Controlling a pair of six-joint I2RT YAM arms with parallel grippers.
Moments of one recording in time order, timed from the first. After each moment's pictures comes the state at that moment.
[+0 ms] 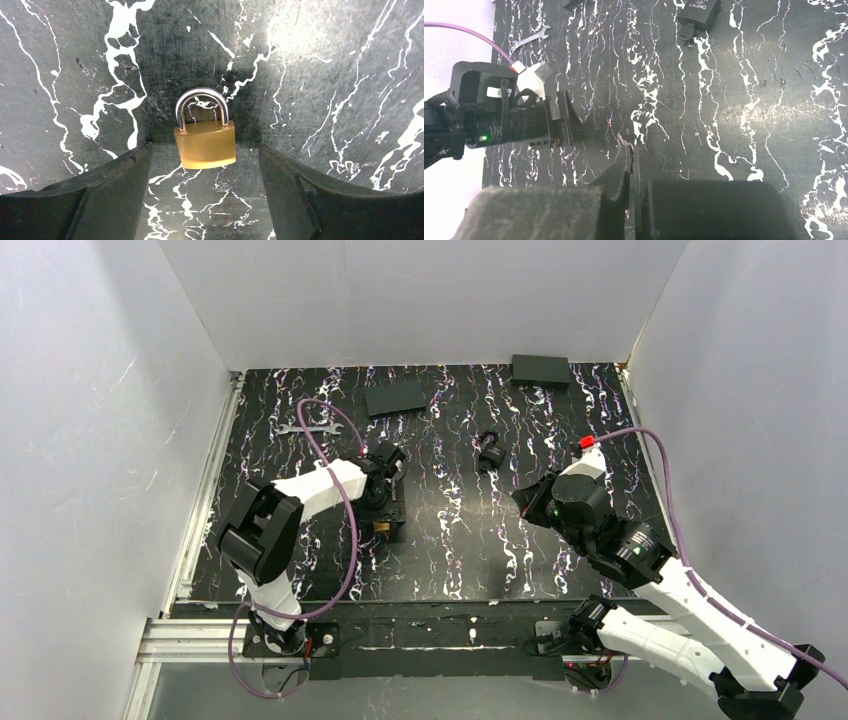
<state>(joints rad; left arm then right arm) -0.60 1.76 1.10 -0.74 -0.12 -0.64 0.84 0.73 0.87 -0.65 0.43 0.86</state>
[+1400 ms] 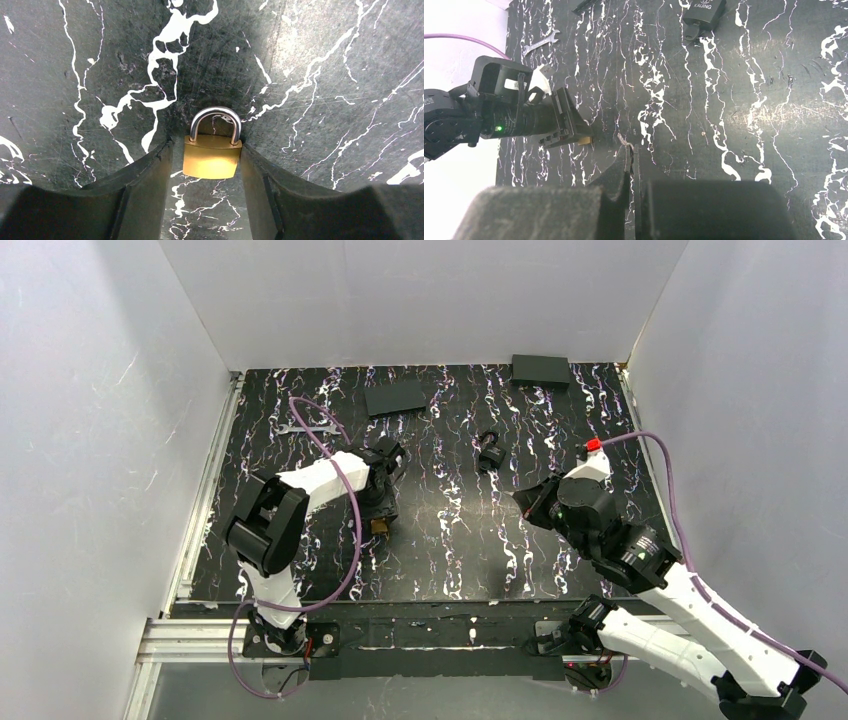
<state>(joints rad) -0.57 1.81 1.16 -0.83 -0.16 -0.77 0.84 0.69 0.85 -0.64 0.43 0.89</state>
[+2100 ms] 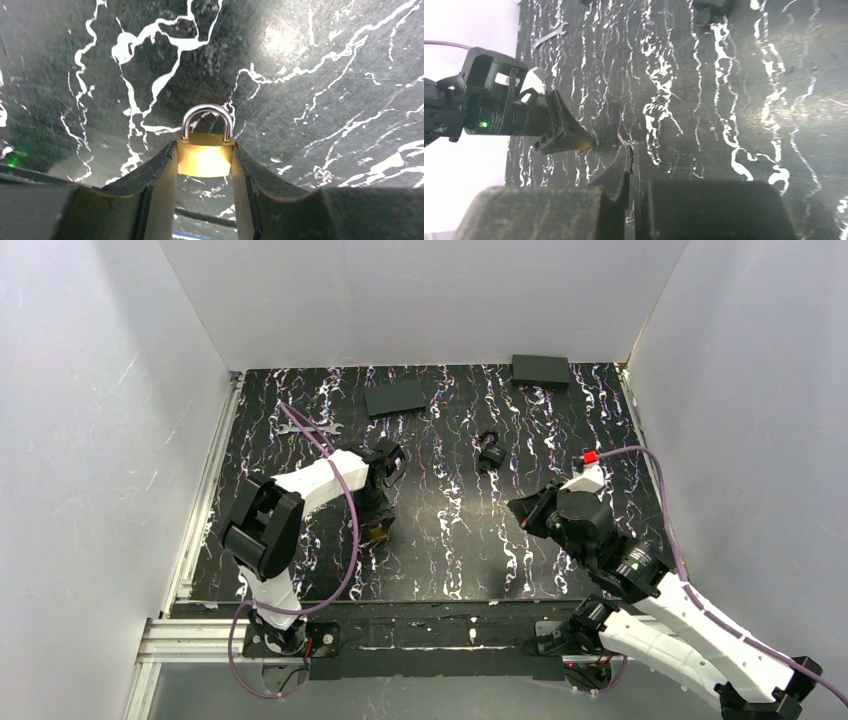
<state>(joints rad) -0.58 1.78 1.17 -0.96 -0.13 -0.98 0.84 0.62 0.72 -0.55 0.40 0.90</state>
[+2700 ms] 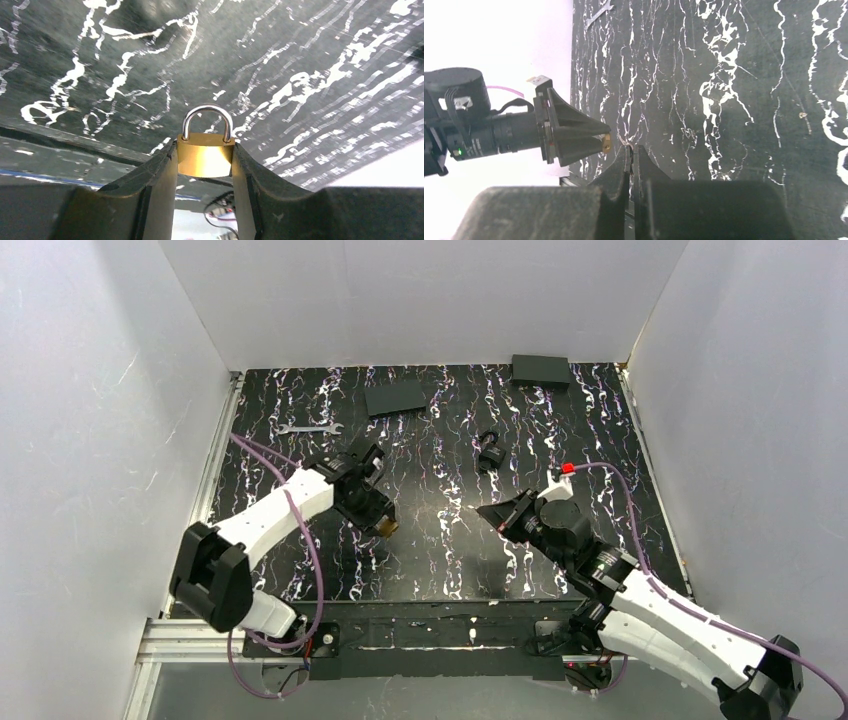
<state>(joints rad) -0.58 1.47 1.09 -0.98 0.02 -1.38 0.84 0.67 0.48 -0.15 0.21 1.10</state>
